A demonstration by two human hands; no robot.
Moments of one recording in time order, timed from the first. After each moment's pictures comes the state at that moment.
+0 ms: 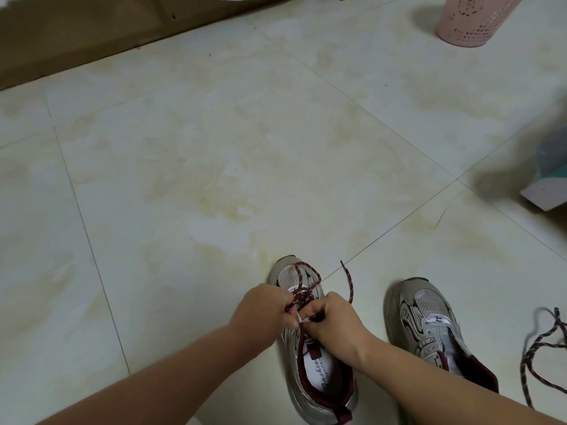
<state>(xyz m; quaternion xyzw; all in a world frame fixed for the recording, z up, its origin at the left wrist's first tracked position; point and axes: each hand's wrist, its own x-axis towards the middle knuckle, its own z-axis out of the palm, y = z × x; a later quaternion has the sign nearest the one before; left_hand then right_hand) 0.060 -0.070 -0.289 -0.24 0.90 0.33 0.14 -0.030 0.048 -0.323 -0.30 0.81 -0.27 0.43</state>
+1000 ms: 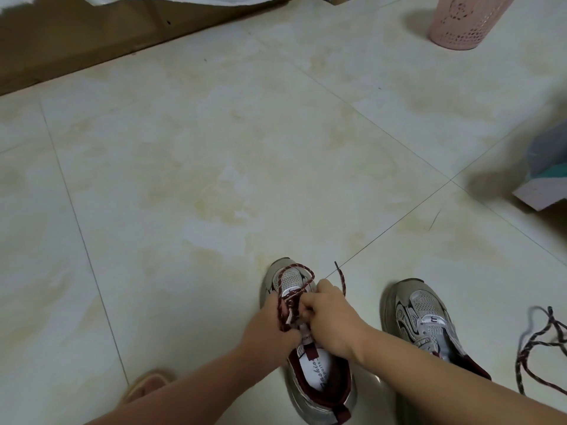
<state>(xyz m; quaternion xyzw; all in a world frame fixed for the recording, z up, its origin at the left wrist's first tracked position) 0.075 -0.037 -0.302 -0.43 0.70 0.56 0.08 -0.036 0.034 -0.273 -0.39 0.81 -0.16 0.41</state>
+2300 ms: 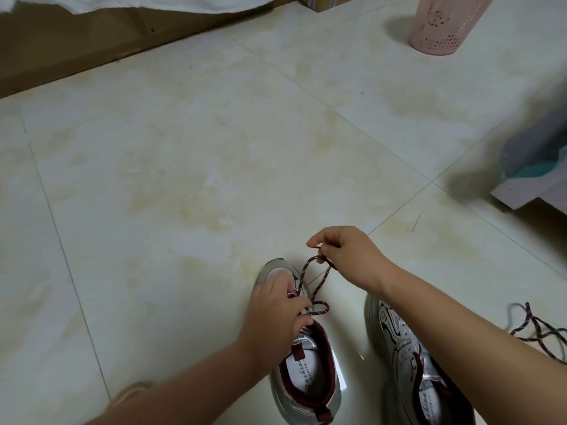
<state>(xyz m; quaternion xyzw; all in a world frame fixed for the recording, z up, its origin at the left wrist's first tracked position) 0.039 -0.040 -0.294 -0.16 0.96 0.21 -0.06 -0.114 0.025 -0.227 -0.28 0.81 -0.34 0.38</state>
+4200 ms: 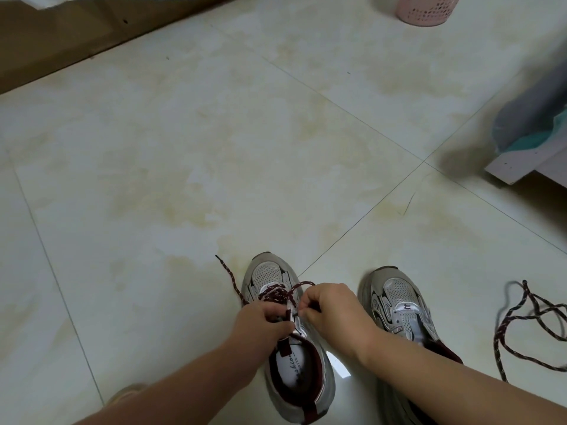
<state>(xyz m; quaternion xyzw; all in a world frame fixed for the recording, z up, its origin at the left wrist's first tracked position) 0.041 -0.019 -0.278 -0.45 0.64 0.62 0.07 -0.067 0.074 -0.279 -0.39 0.83 -0.24 0.33</state>
